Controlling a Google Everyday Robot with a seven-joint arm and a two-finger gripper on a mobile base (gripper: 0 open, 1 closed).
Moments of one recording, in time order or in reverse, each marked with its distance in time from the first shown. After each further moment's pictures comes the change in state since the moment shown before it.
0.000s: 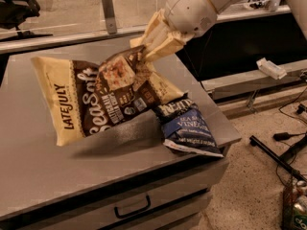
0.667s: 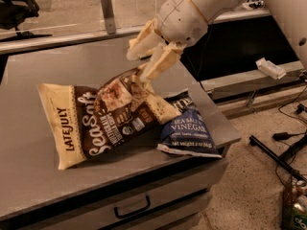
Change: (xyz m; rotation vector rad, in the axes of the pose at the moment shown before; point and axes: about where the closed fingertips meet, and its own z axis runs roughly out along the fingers) arm 0.008 0.009 0.025 -0.069 -0.012 0.005
